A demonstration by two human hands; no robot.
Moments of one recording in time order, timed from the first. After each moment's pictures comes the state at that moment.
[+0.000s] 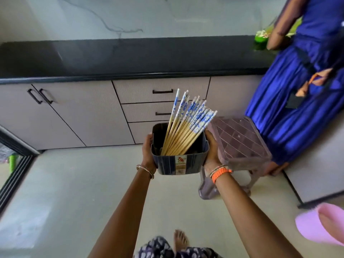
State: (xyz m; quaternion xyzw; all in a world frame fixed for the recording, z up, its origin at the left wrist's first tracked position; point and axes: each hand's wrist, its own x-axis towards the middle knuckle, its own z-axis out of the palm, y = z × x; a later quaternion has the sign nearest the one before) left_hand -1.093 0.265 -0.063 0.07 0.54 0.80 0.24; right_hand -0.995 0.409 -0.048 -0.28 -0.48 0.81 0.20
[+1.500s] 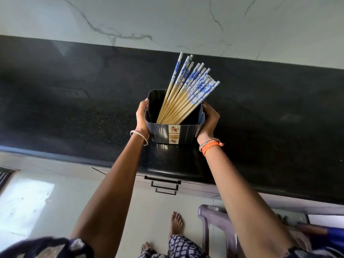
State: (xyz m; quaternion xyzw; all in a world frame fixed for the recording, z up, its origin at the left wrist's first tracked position) left_hand -1.694 0.624 -0.065 -0.02 0.56 0.80 0.20; right_hand -1.620 0.781 -0.067 -0.23 -0.41 0.84 0.28
